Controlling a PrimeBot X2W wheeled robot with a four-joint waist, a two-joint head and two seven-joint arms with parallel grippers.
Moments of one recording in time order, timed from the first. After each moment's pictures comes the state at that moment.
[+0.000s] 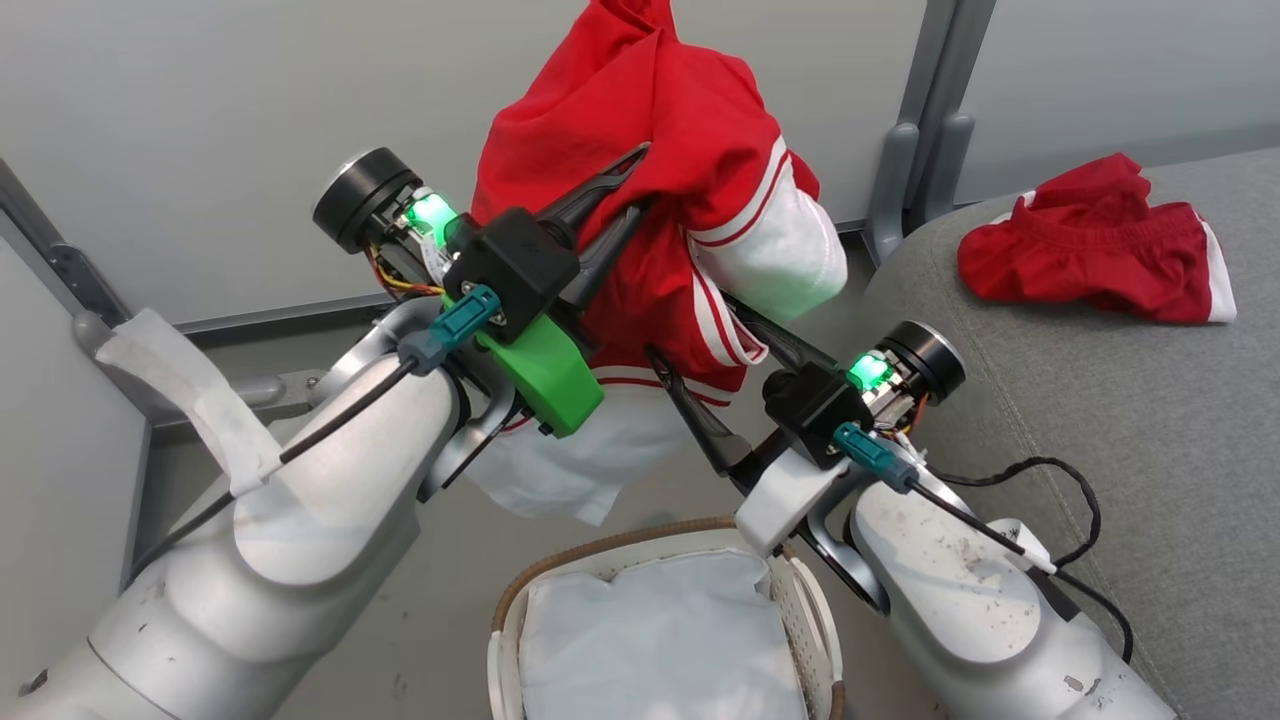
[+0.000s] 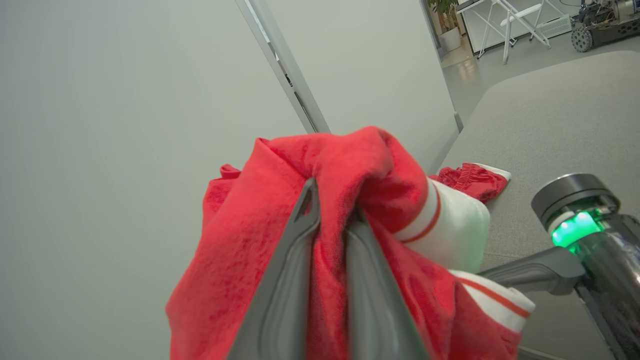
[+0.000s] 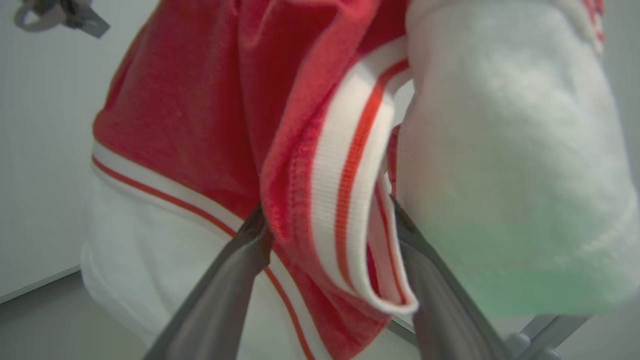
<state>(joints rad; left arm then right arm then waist) -0.84 0.31 -0.83 0.24 -0.38 -0.13 -0.11 -0.56 -0.05 0.55 0.42 0.05 0.13 -0.26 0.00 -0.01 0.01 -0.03</state>
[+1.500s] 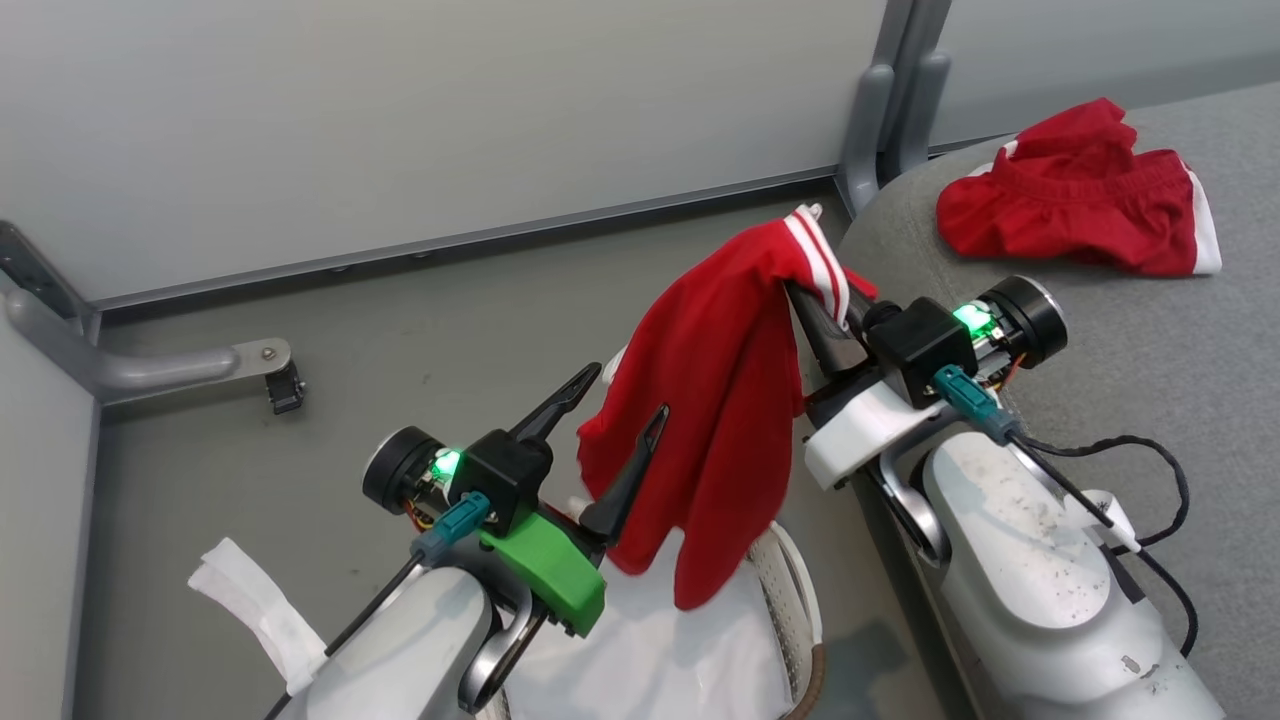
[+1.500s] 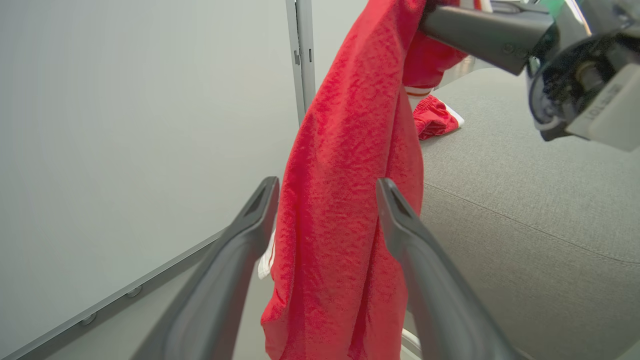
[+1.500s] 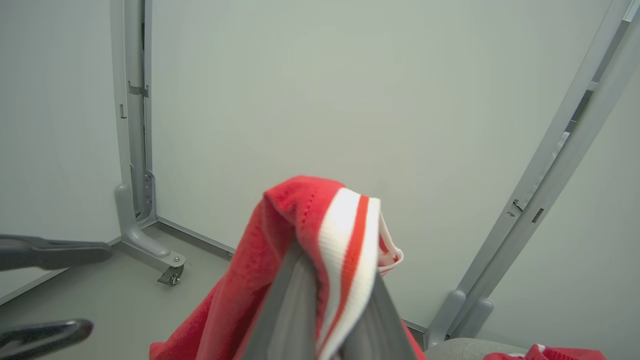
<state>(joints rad) -0.48 0.22 -0.79 0.37 -0.47 -0.08 -0.26 -0.55 -0.05 0.35 0.36 0.01 0.13 -0.26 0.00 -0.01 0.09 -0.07</state>
